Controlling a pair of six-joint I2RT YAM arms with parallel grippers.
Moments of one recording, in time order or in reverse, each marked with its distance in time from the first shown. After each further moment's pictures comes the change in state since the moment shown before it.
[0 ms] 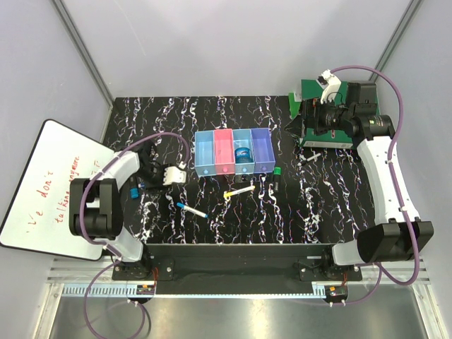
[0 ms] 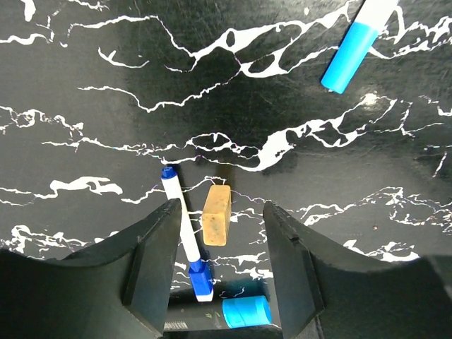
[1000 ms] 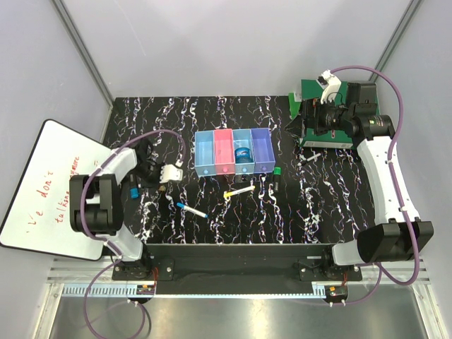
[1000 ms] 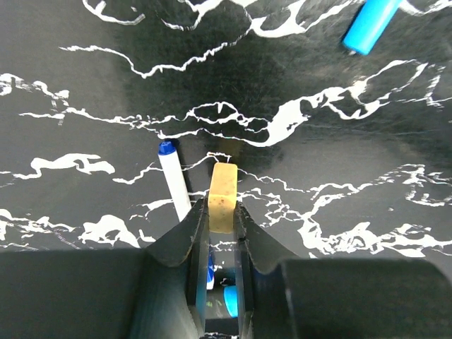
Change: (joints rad) left arm 0.039 0.051 0.035 -0.021 -0.037 0.026; right arm 0.000 0.000 0.000 -0.004 0.007 0.001
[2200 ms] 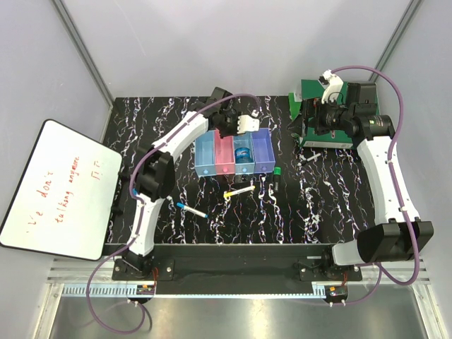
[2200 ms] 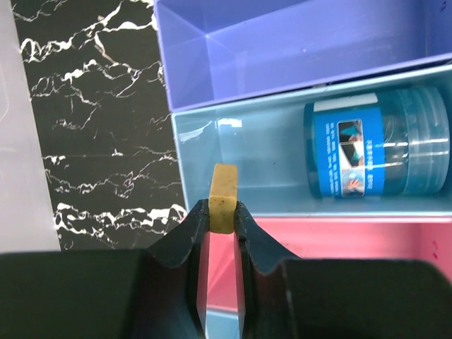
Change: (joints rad) left arm -0.527 0.601 1.032 0.140 0.080 -0.481; right arm 0.000 0.000 0.000 -0.002 0.078 -0.001
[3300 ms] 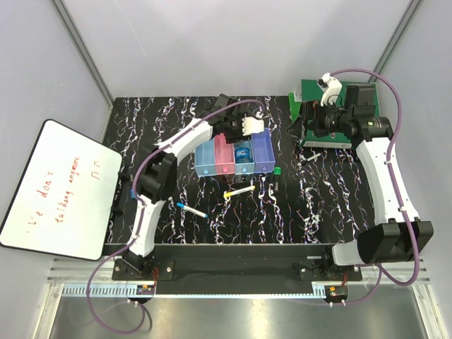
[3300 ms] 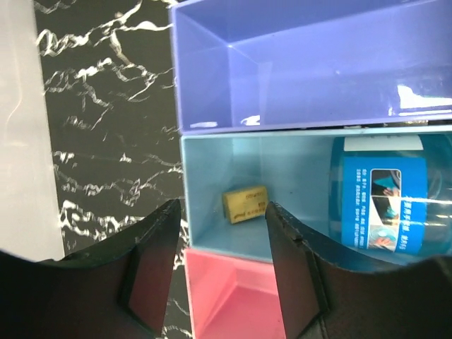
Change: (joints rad) left arm -0.041 0.003 -0.117 0.224 -0.094 -0.088; right arm 0.000 -0.003 -0.023 0.005 -0.002 0.001
